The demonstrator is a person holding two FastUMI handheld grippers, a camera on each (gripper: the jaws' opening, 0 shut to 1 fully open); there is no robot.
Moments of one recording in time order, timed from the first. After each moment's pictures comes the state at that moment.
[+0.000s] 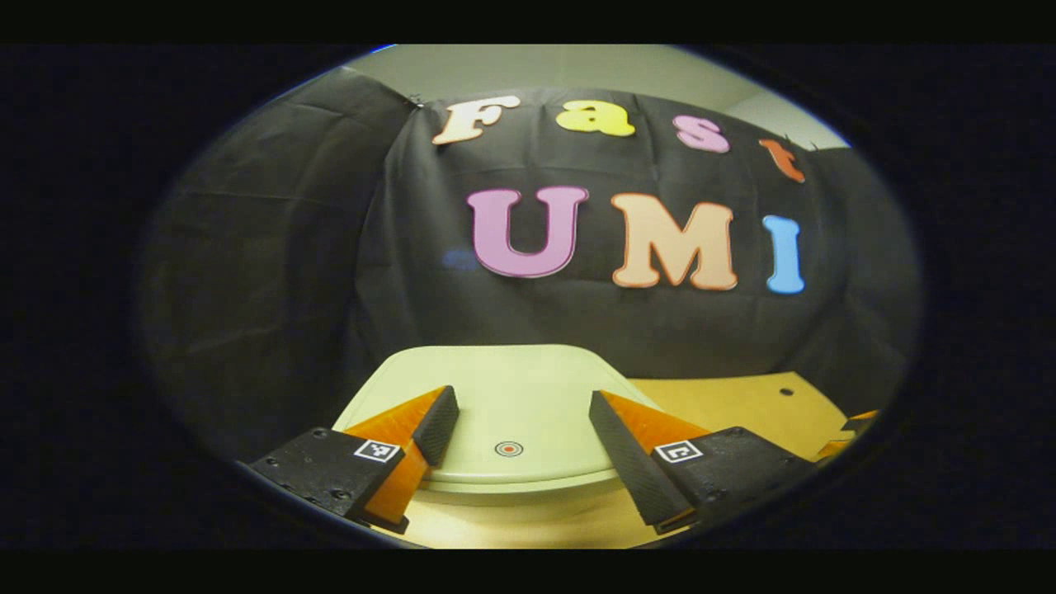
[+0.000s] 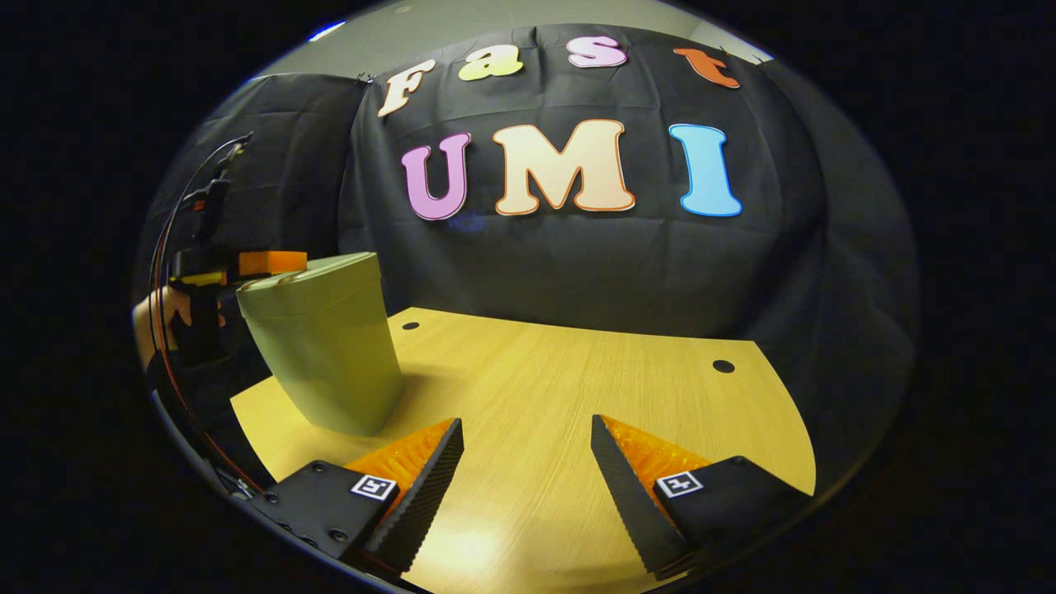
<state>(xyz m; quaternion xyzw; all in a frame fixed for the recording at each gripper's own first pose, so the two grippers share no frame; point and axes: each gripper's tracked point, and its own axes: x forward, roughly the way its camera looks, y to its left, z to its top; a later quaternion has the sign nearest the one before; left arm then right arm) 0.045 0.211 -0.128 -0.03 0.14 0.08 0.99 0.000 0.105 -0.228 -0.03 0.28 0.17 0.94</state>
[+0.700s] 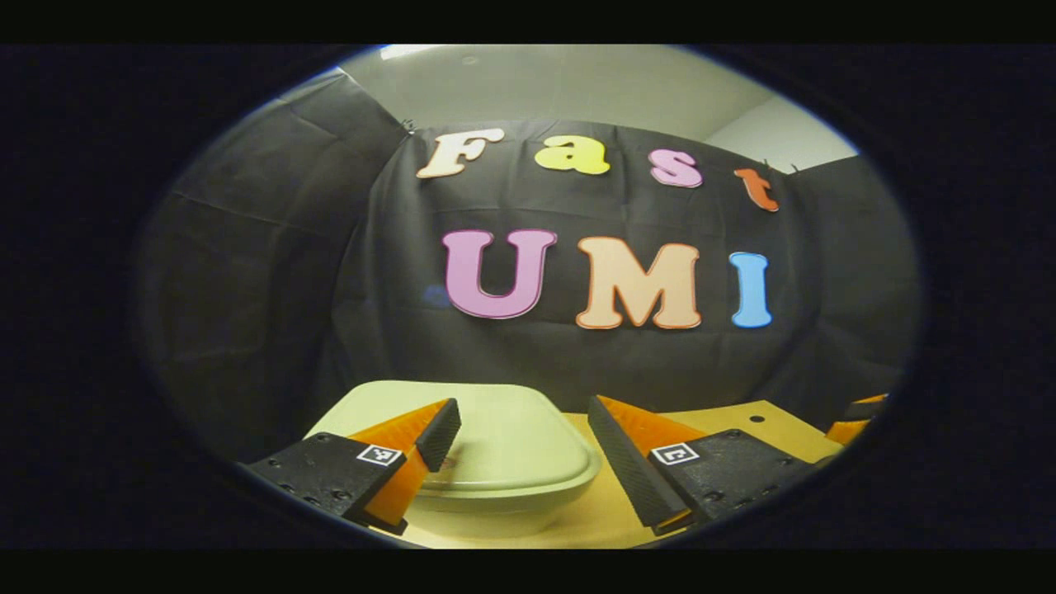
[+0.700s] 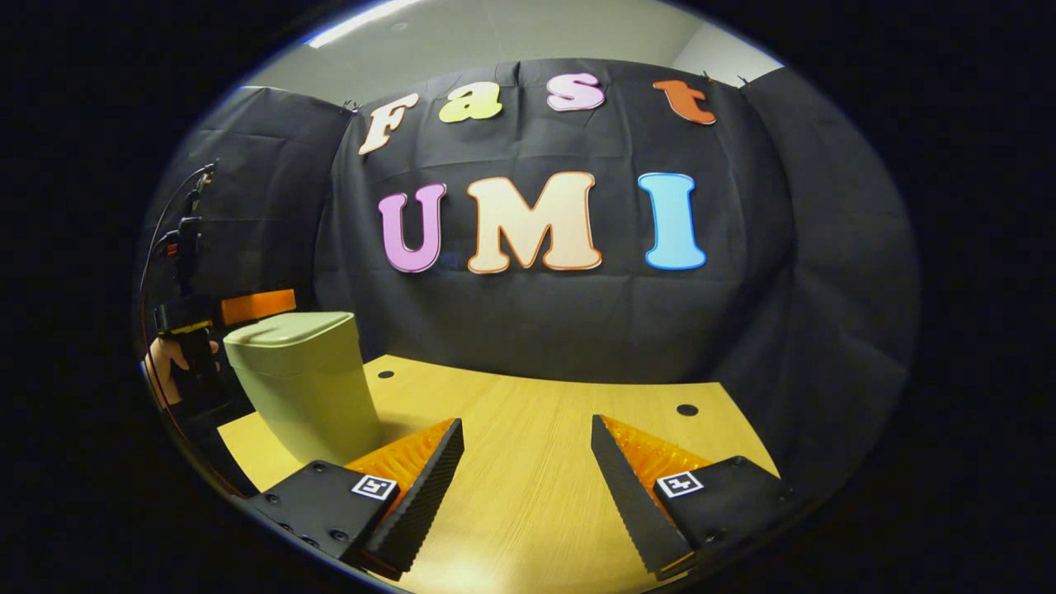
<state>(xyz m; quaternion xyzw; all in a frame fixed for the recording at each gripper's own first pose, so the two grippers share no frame) 0.049 0.147 -0.081 -0.05 0.06 0.03 1.00 0.016 0.075 -0.147 -0.02 0.19 0.11 0.98</state>
